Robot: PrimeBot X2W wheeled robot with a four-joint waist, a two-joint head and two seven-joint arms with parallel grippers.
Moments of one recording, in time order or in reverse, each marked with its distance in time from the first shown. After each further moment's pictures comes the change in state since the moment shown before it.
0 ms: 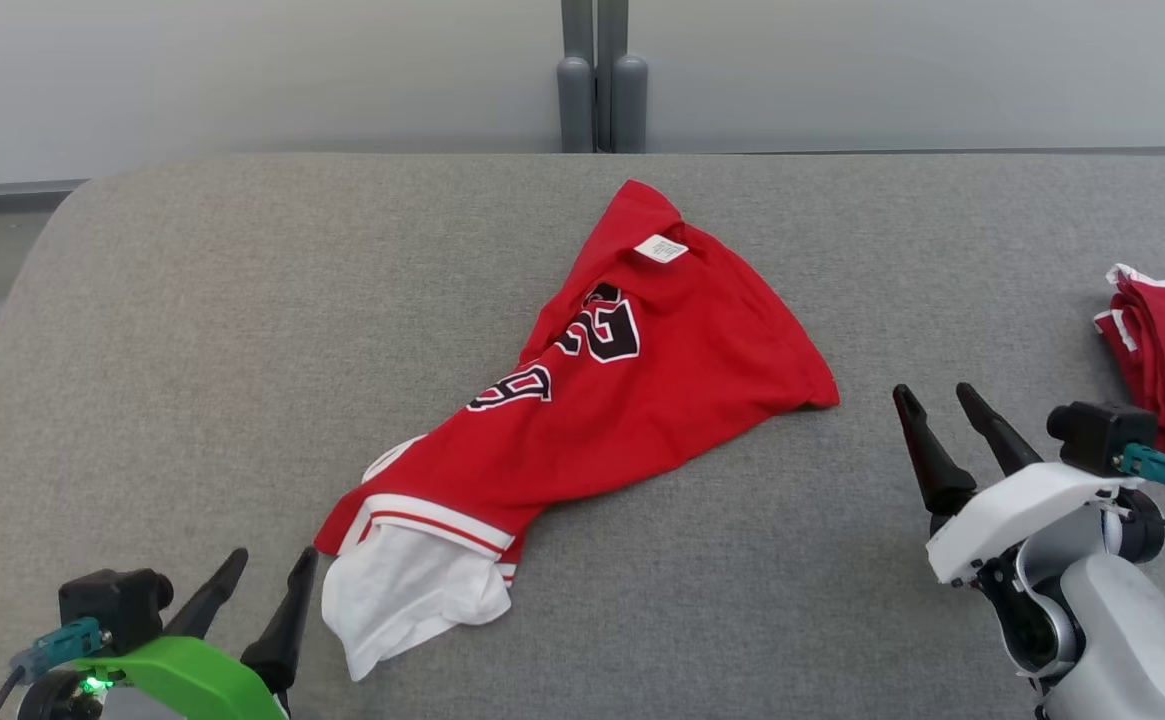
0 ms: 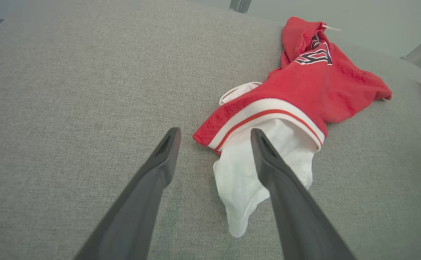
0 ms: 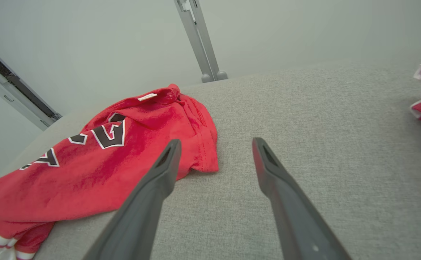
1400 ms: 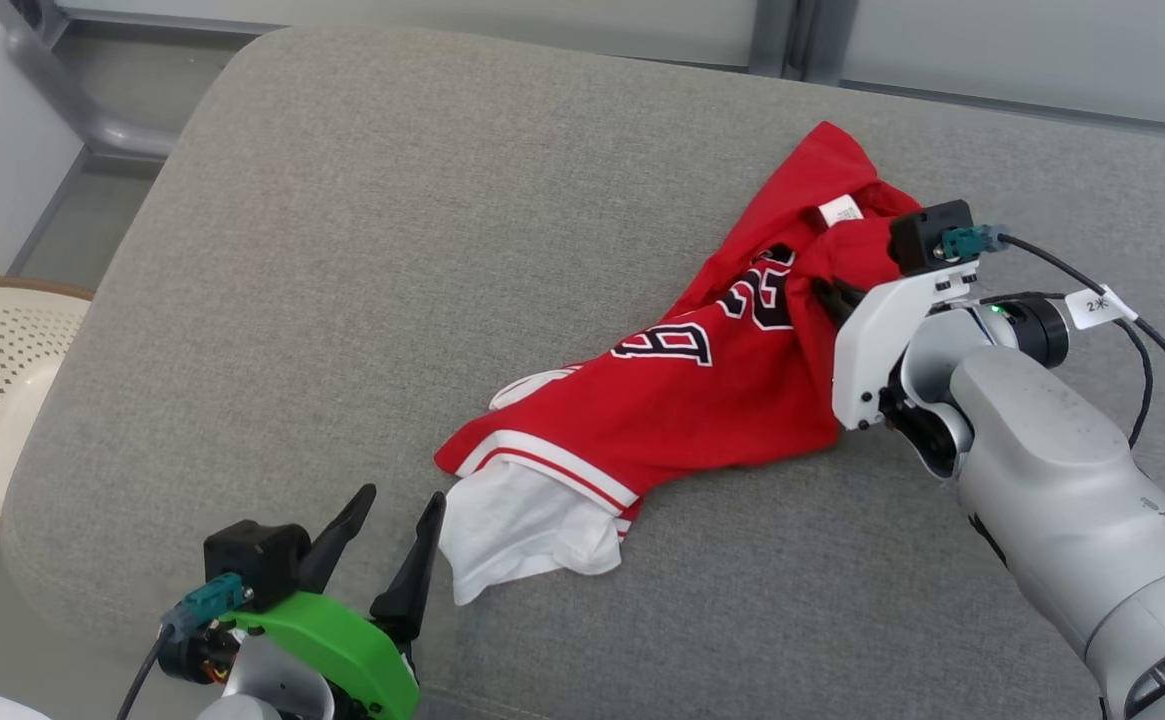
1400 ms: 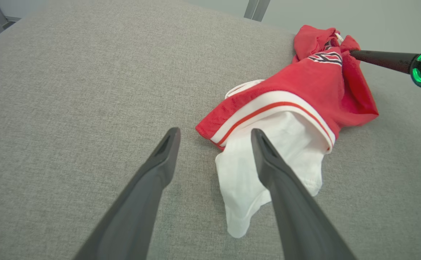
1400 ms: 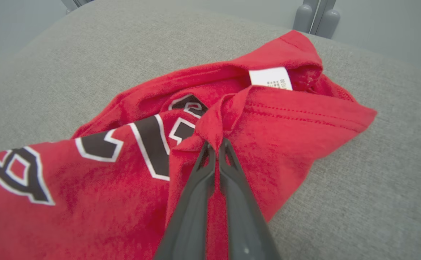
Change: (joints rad) left arm -0.152 -0.148 -0.143 0.072 0.123 -0.014 -0.112; right arm -0.597 0.064 0.403 0.584 0.044 0.000 0.163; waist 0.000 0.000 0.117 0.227
